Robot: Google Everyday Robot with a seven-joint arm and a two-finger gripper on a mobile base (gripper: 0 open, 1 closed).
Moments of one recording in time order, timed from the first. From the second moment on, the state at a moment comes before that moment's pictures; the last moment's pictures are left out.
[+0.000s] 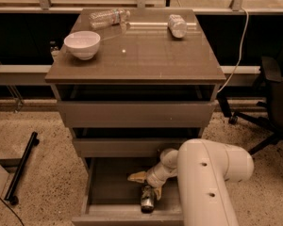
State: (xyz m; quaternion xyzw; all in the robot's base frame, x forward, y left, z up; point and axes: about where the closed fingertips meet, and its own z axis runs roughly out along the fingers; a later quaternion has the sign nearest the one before) arm 0.559 -0.028 0.195 -0.16 -0.94 -0.27 0.12
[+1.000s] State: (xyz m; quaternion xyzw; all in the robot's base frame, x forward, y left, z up) arm 0.558 -0.042 0.147 -0.21 -0.93 -0.23 0.18
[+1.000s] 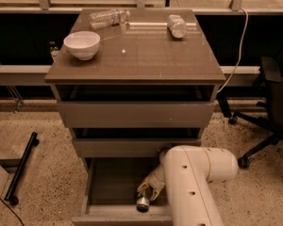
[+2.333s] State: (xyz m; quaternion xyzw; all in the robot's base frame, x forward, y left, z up) arm 0.520 -0.078 0.207 -0.22 -0.92 -0.30 0.15
